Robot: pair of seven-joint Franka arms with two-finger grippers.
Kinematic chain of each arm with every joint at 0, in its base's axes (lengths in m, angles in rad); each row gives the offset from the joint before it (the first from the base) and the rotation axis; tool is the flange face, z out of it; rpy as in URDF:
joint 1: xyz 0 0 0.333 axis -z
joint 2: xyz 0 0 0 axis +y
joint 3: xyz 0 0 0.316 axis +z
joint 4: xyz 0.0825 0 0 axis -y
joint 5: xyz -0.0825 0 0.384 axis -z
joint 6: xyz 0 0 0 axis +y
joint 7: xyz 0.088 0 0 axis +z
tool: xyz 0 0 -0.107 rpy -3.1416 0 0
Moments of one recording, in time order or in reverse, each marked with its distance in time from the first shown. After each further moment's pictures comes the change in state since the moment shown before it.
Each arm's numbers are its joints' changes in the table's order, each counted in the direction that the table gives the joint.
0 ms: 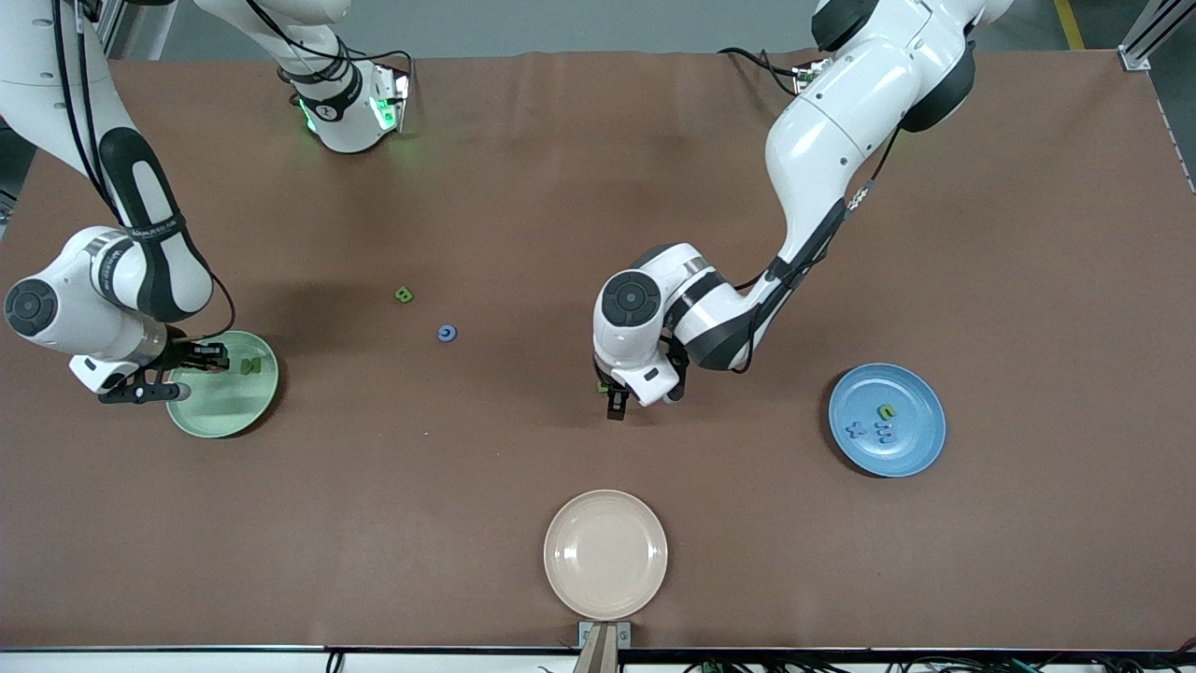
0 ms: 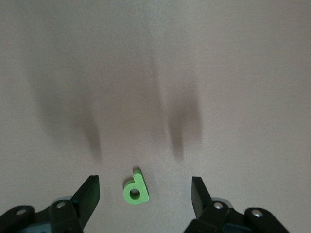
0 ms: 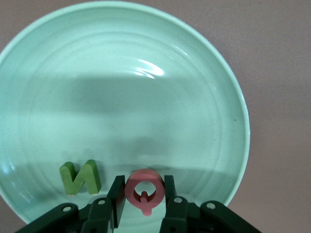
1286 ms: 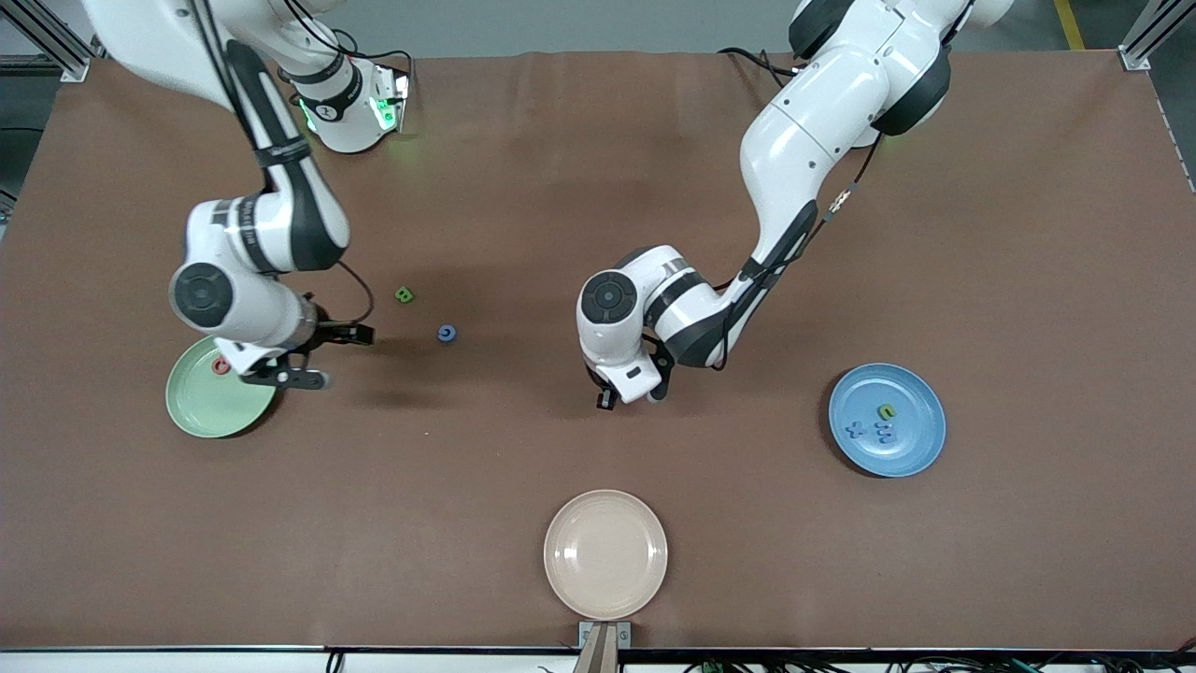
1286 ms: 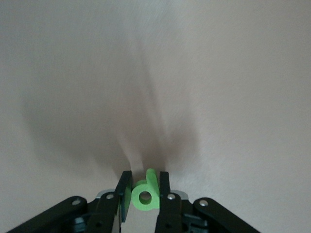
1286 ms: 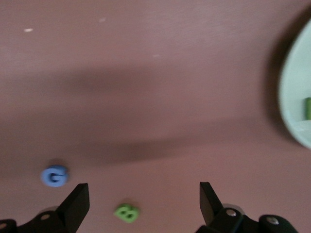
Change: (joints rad) left arm 0.067 0.019 0.075 0.047 0.017 0.047 -0.141; right arm -0.478 -0.188 0.036 -0.009 -0.040 0.278 -0.656
